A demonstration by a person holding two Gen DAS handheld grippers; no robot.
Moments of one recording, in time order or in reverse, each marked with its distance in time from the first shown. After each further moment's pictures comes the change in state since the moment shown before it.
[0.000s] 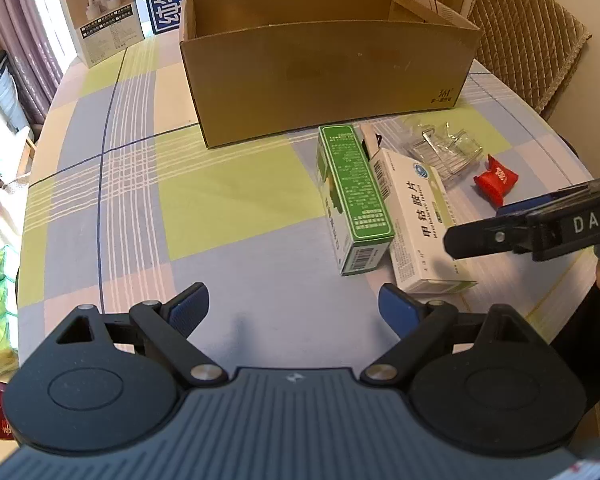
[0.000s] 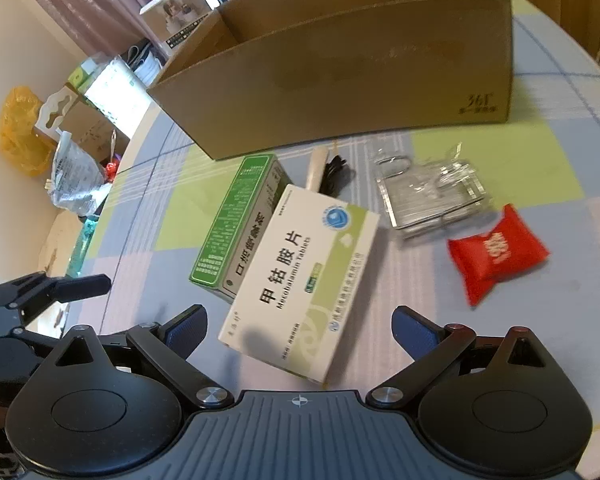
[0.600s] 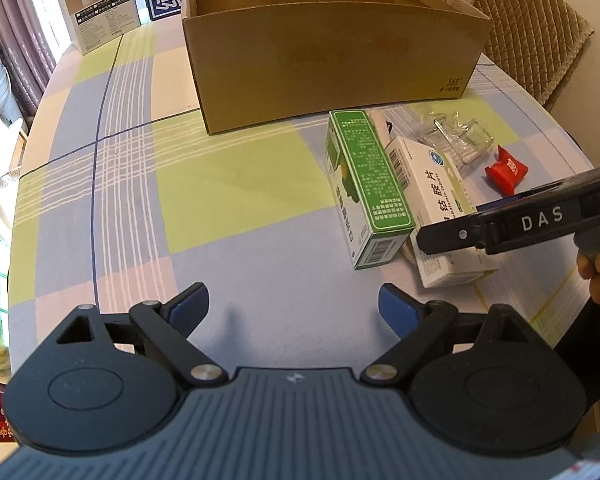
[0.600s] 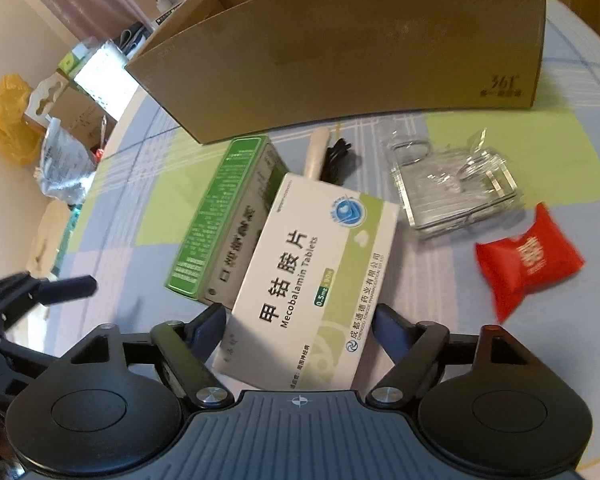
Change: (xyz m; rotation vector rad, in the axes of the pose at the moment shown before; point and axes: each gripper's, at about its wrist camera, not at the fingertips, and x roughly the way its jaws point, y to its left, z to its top) left arm 0.014 0.012 -0.003 0.000 0.021 -0.021; right arm 0.026 -0.001 0.005 -0.028 0.039 -0.037
